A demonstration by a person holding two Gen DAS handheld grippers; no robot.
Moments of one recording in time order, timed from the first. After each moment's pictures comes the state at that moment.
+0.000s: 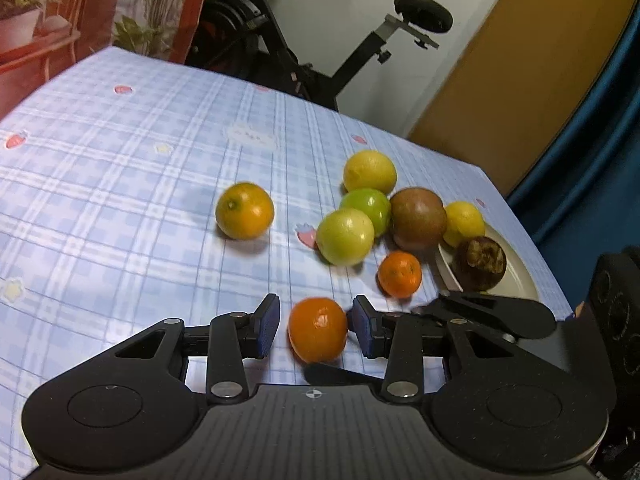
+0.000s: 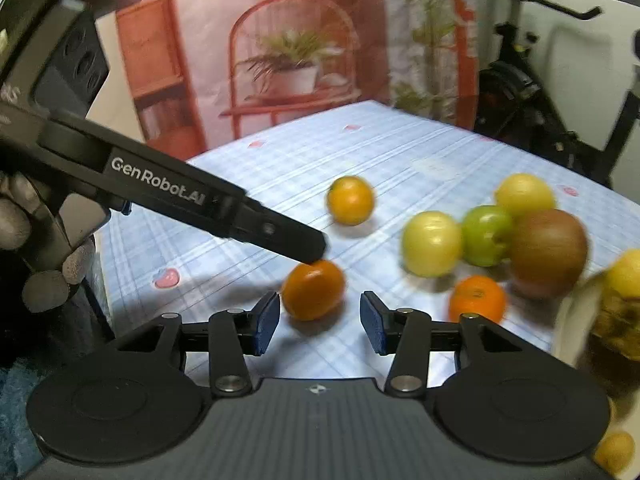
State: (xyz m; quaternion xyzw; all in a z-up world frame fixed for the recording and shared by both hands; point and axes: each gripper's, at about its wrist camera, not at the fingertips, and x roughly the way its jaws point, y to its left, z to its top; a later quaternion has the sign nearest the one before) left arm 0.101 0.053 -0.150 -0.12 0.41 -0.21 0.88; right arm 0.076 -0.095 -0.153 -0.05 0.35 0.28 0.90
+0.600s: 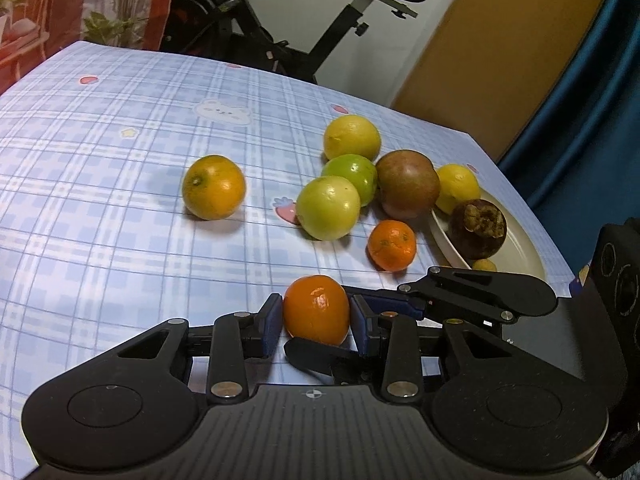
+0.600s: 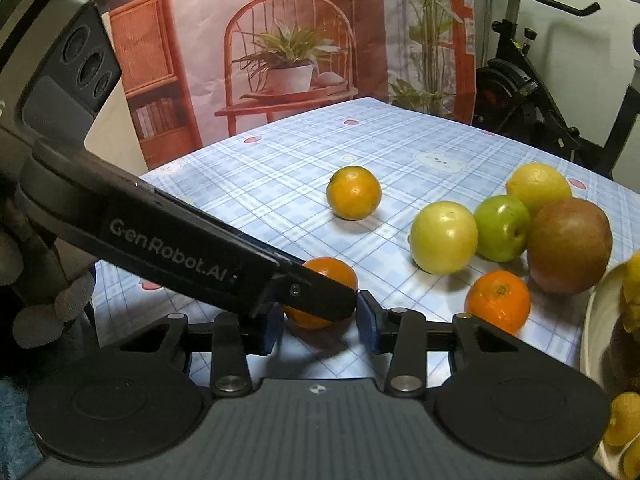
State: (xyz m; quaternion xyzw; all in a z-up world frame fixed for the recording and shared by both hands) left arm 0.108 0.033 -0.166 -0.08 0.42 -0.24 0.87; right arm 0.079 -0.097 -0.167 -0.03 0.34 0.26 0.90
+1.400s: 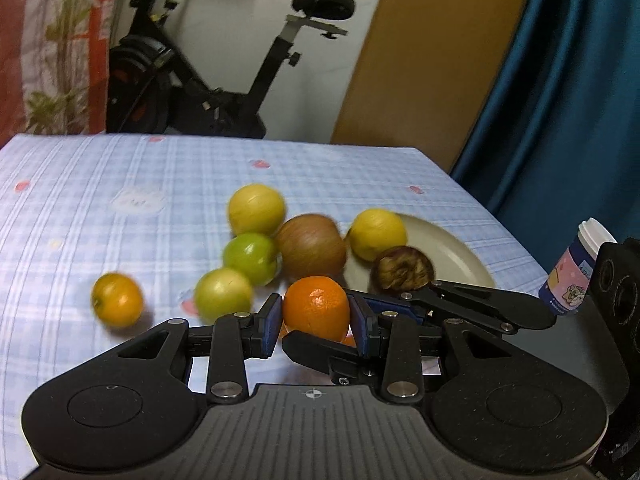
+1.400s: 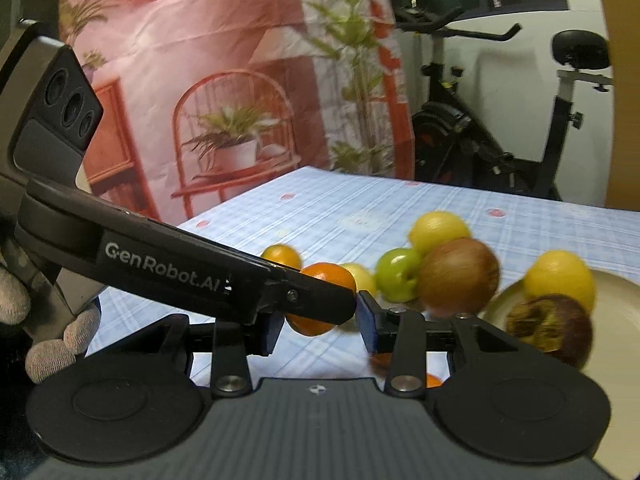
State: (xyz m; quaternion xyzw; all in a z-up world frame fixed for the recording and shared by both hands) left arm 0.113 -0.037 -0.118 -0.02 0.35 -0.29 0.89; right arm 0.048 -0.159 -0.123 0.04 0.25 0.18 0.95
